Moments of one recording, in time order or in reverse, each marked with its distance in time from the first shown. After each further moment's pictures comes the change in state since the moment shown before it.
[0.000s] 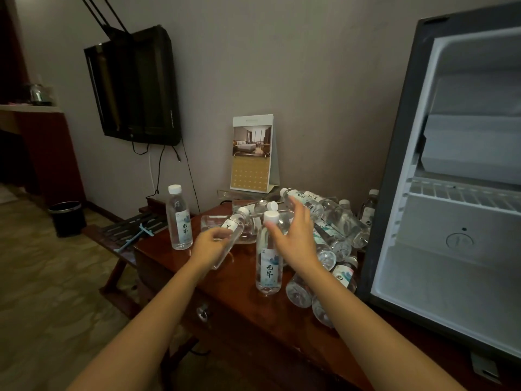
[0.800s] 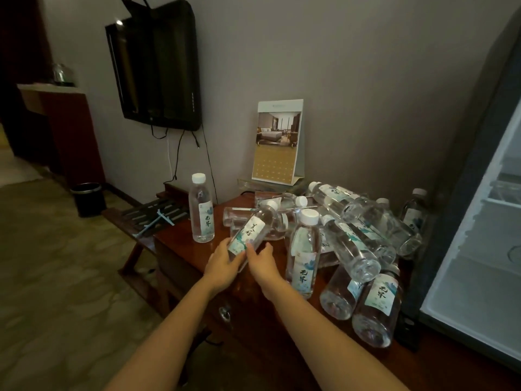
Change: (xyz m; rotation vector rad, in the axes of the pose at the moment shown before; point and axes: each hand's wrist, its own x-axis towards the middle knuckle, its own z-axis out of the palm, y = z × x) left_hand 0.026 -0.088 -0.008 0.222 -0.057 -0.011; right_hand -0.005 0.008 0.141 0.410 -0.343 0.590
